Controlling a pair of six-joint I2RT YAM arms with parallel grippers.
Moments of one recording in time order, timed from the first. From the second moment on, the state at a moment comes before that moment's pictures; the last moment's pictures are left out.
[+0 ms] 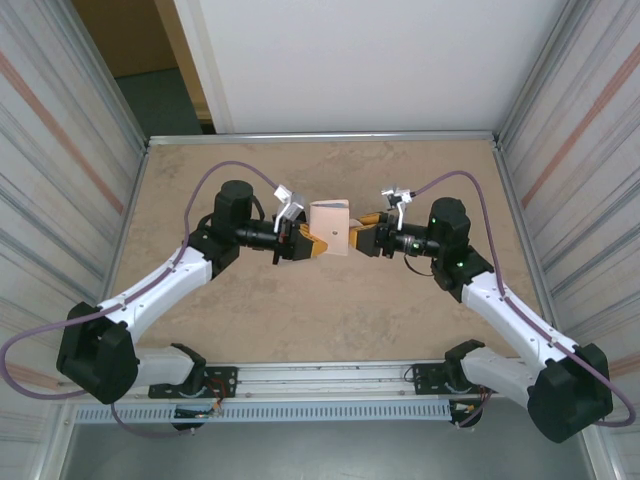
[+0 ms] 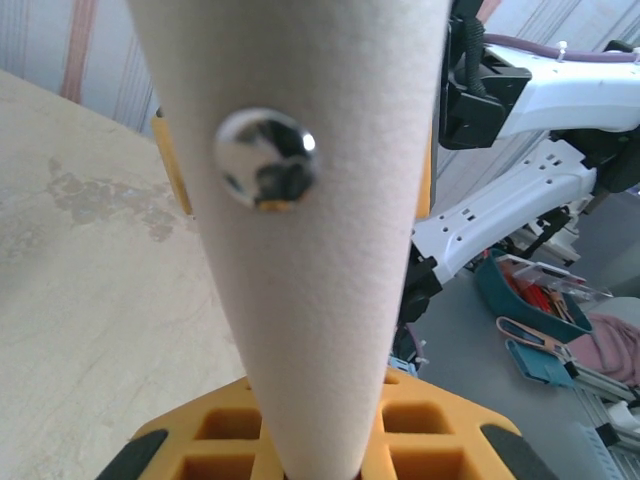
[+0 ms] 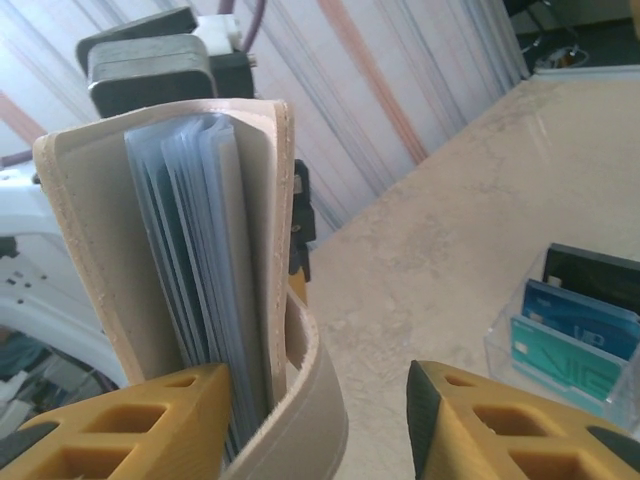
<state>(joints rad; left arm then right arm) -0.54 1.28 0.90 0.04 1.11 -0.17 0.44 1.03 0.69 0.23 -0.85 0.50</state>
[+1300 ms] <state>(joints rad) -0.62 1.33 0.91 0.09 0.91 -0.23 0.54 0.90 0.70 -0.05 -0.43 0.44</state>
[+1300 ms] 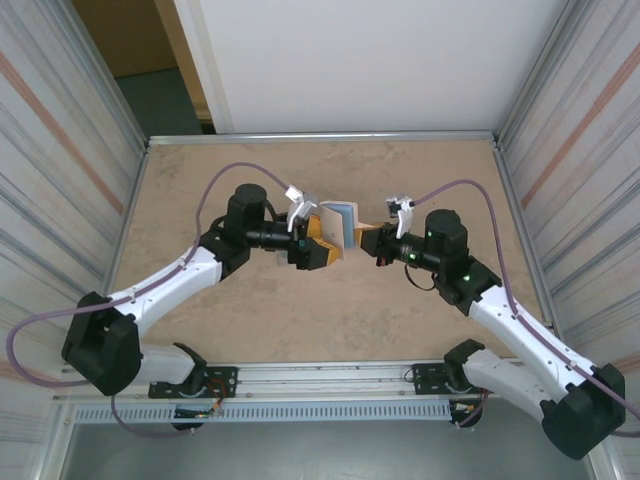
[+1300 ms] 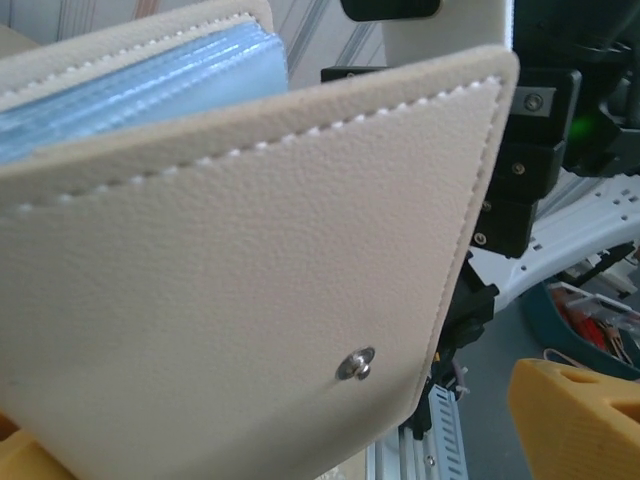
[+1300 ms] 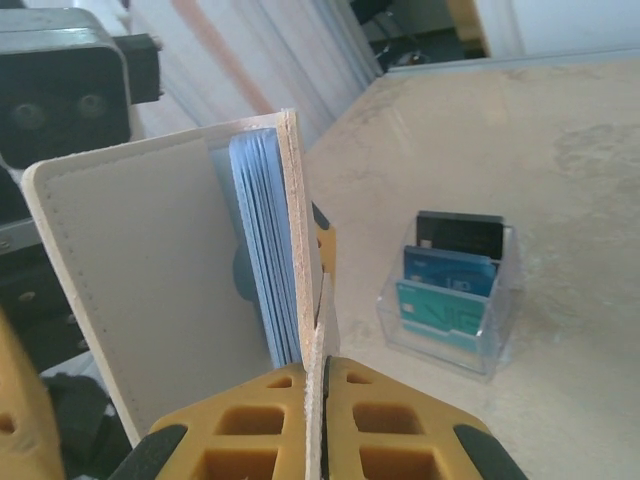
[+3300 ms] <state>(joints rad) -0.69 1.41 0.99 0.13 0.75 -0.30 0.54 0.79 0.73 -0.14 -0.36 0.41</state>
